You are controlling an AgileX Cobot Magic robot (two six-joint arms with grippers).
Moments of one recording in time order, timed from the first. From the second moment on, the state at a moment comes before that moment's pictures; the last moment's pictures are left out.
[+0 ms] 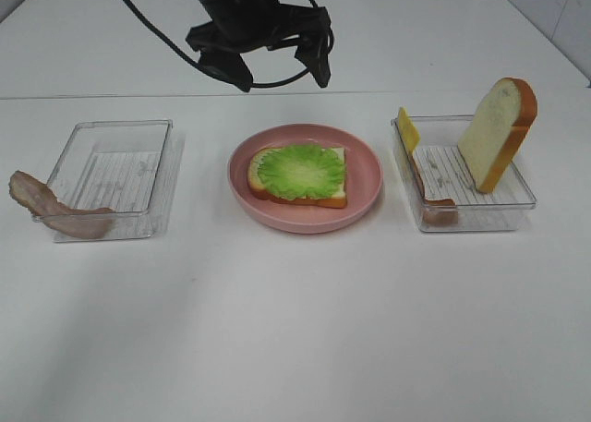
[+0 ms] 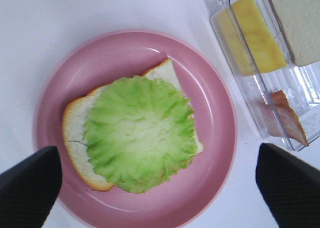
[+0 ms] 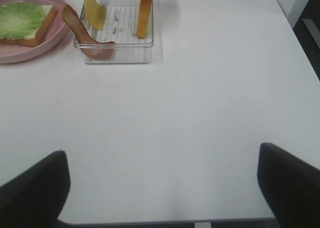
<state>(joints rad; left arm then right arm) -0.46 2.42 -2.40 -0.28 1.17 -0.09 0.01 0.00 -0.46 -0.01 1.10 -0.02</state>
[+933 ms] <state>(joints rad) -0.29 2.01 -1.95 -0.11 1.21 -0.10 0.01 0.00 -0.46 -0.01 1.10 -0.02</state>
